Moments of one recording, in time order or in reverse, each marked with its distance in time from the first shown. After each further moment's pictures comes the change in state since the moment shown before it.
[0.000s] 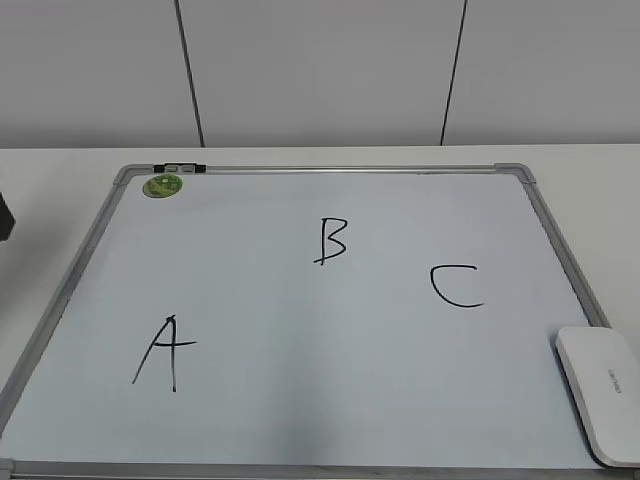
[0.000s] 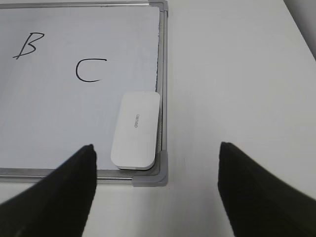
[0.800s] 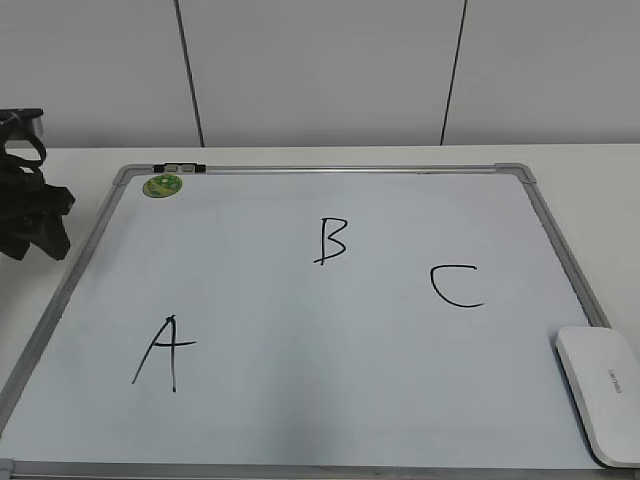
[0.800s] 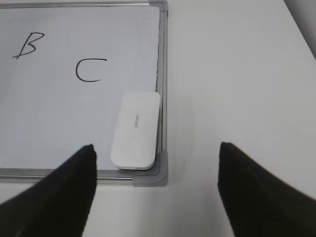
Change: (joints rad) left arm 0.000 0.388 -0.196 -0.088 -0.038 0.088; right arm 0.000 0.000 0.000 0.000 0.000 0.000
